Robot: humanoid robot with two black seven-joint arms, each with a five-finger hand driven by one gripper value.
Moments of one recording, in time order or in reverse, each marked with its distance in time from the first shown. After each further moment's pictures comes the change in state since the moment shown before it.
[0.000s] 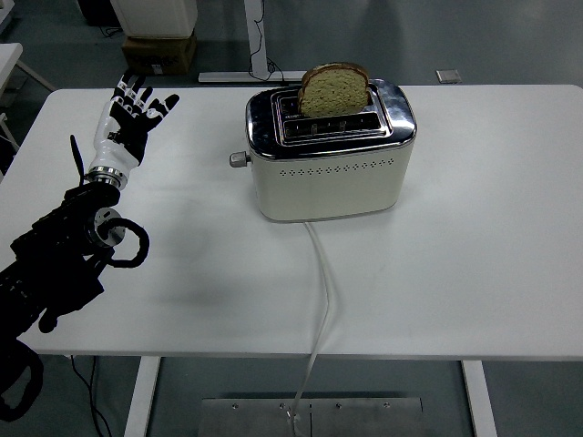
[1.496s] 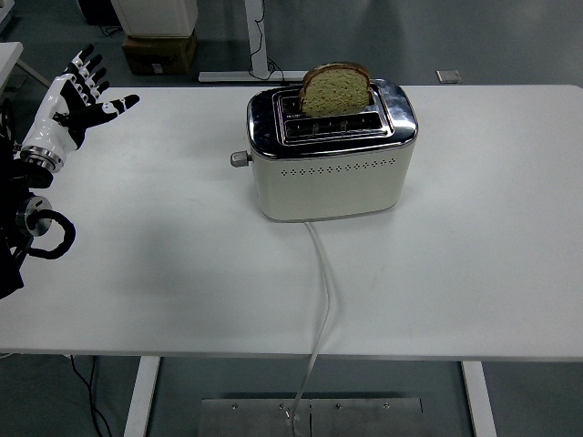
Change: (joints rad) left arm -0.027 0.206 0.014 -0.039 0.368 -0.007 -0.001; right arm 0.000 0.000 0.000 0.000 0.001 0.000 0.000
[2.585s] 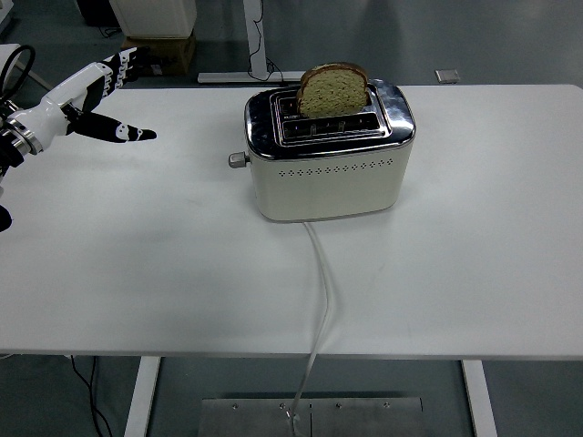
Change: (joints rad) left arm -0.009 0.268 0.004 -0.374 0.619 -0.011 -0.007; right arm 0.000 0.000 0.000 0.000 -0.001 0.000 -0.001
